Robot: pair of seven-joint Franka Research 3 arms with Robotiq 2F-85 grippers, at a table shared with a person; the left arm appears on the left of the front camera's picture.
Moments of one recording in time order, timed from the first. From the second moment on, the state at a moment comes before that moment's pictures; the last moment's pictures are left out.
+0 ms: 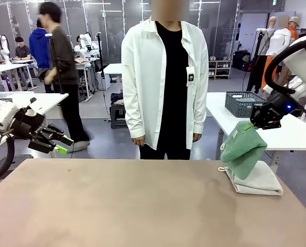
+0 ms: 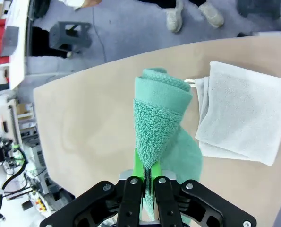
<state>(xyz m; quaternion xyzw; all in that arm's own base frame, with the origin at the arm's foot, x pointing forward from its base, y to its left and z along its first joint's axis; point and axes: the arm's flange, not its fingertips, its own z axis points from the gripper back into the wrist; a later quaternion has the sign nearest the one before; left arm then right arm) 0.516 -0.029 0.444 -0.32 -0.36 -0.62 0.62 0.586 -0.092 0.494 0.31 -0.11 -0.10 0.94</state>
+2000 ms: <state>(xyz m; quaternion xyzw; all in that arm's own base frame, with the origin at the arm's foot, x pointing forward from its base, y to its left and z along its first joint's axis) 0.516 -0.029 0.444 -0.32 -0.36 -0.62 0.62 0.610 -0.225 0.376 0.41 -0.03 -0.15 0.90</state>
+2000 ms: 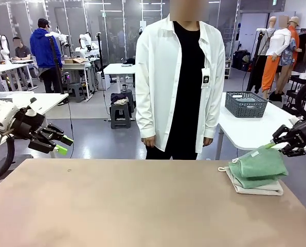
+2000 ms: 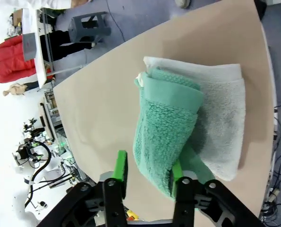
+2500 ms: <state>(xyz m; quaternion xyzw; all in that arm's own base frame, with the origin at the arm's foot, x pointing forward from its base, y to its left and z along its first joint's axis) 0.516 -0.030 0.444 -0.32 -0.36 -0.62 0.62 0.618 -0.225 0.399 0.29 -0.05 -0.12 0.95</state>
